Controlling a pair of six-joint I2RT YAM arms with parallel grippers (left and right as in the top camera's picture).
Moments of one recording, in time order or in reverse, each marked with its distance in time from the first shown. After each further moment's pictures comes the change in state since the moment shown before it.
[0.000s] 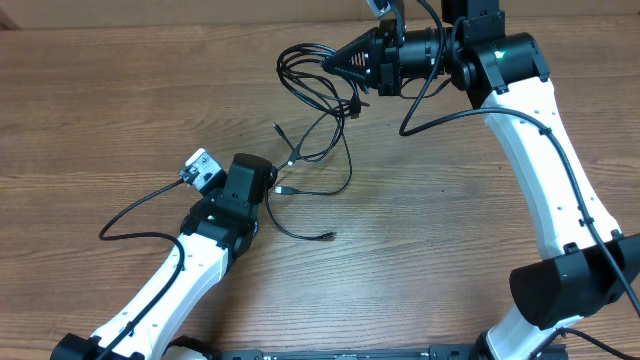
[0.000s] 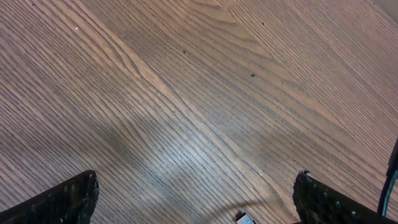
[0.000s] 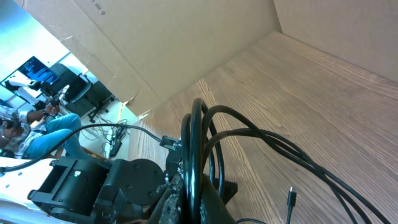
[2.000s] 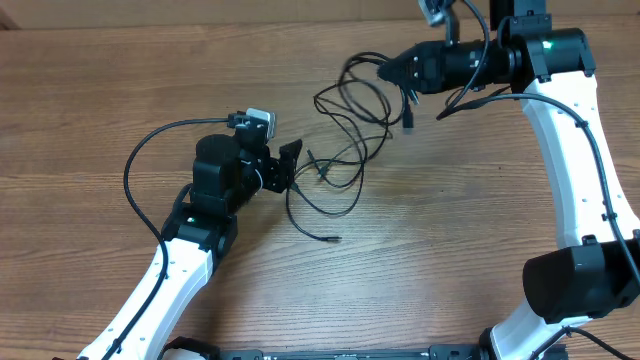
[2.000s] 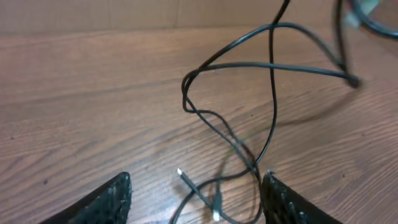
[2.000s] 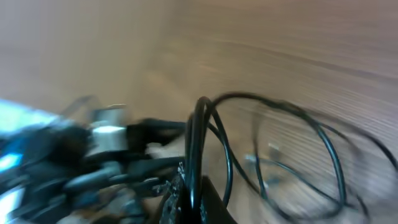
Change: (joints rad) left arm 0.097 -0.061 0.002 0.426 0.726 0.901; right arm -0.163 0.000 0.000 -0.328 0.204 0.092
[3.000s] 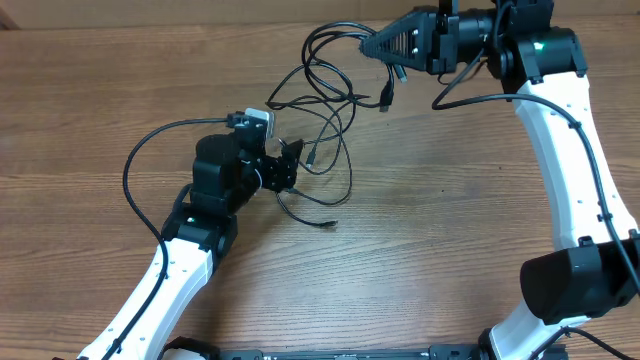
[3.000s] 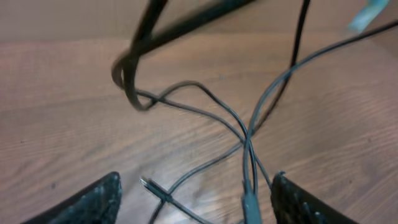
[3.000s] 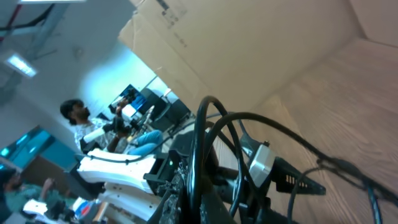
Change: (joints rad) left arm 0.000 0.000 0.000 0.019 -0.021 0.002; right arm 0.035 0.000 0.000 0.562 -0.615 0.260
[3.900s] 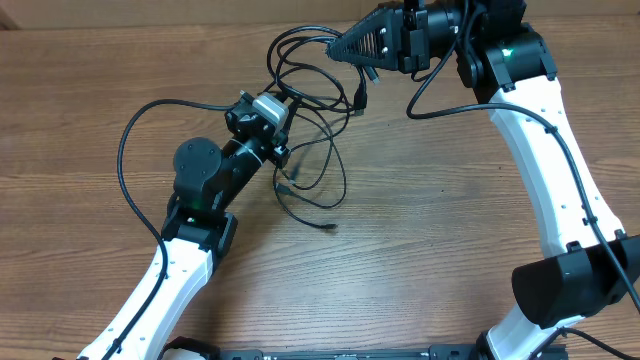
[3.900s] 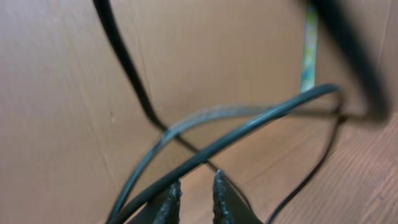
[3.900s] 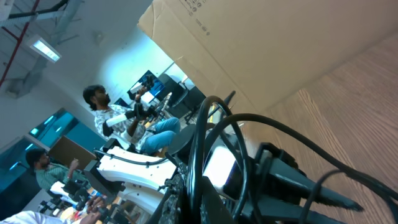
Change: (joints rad) left arm 0.001 0.000 -0.001 0.510 0.161 0.282; right arm 0.103 0.000 0.000 0.259 0.008 0.277
